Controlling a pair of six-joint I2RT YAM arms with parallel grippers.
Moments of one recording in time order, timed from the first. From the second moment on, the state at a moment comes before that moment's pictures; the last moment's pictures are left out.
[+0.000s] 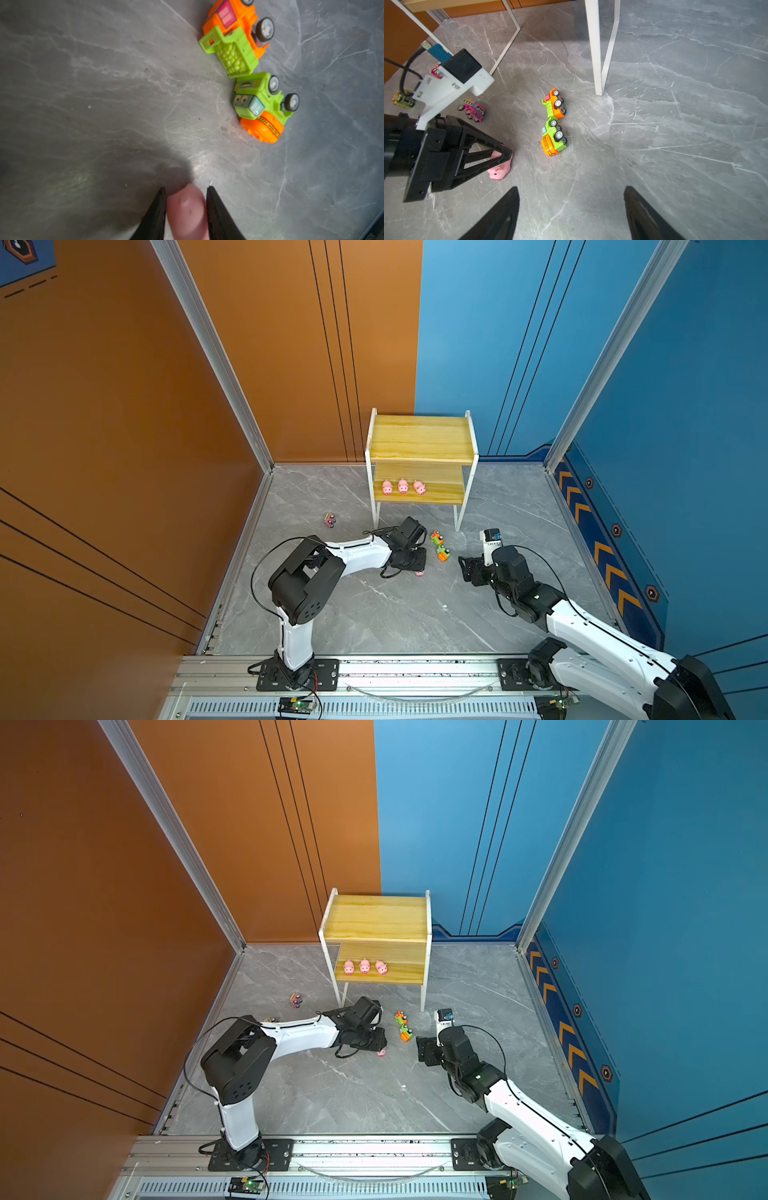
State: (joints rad) left arm -0.76 1.88 1.14 -0.30 0.14 -0.58; right arm 0.58 0.94 0.42 -0.09 0.14 0.37
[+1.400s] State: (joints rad) left arm -0.48 1.24 1.04 -0.53 0.15 -0.49; right arm 1.18 1.54 0.49 0.63 0.88 0.45
